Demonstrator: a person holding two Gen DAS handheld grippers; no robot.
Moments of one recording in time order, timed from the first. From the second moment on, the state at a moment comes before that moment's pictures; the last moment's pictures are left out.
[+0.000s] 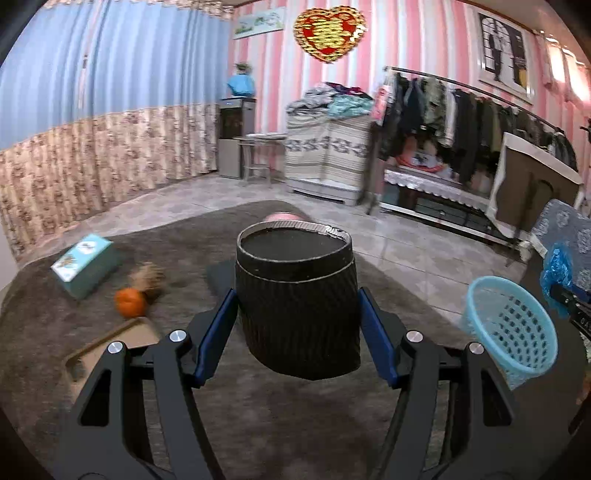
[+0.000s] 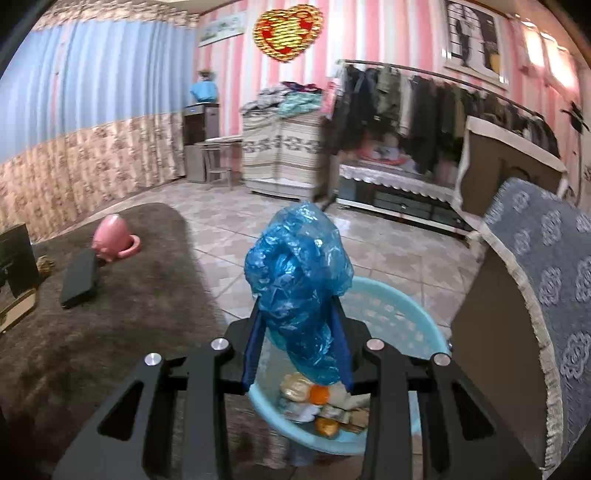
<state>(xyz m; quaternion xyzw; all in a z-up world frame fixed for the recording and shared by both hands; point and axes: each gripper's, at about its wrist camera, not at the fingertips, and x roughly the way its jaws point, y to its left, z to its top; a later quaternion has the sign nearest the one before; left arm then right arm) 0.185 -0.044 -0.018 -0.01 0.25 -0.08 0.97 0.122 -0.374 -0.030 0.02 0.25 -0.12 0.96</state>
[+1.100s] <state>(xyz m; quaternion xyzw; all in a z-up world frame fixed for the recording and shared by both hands) 0.213 -0.324 -0.055 0.07 0.24 -0.32 0.91 0.104 -0.484 -0.073 0.07 0.26 -0.21 0.94</state>
